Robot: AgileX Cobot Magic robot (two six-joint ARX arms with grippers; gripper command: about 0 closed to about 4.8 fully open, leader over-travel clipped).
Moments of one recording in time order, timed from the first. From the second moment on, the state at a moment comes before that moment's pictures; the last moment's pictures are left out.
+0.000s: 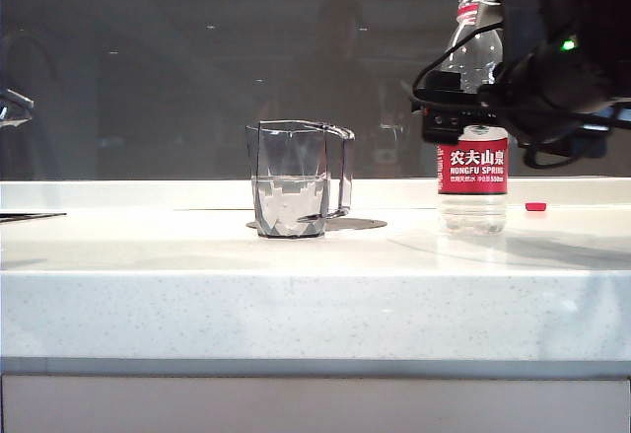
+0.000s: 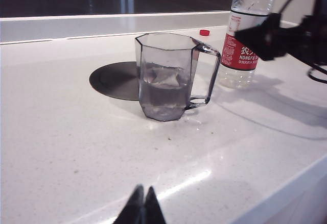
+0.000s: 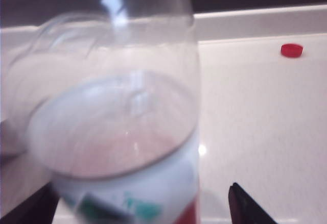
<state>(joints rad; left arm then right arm) -0.64 0.00 0.01 -0.03 -0.03 -0.04 0.52 1.47 0.50 0.84 0.51 0.15</state>
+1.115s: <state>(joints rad) -0.08 0.00 0.01 -0.03 -0.03 -0.04 0.89 0.62 0.38 0.22 0.52 0.15</state>
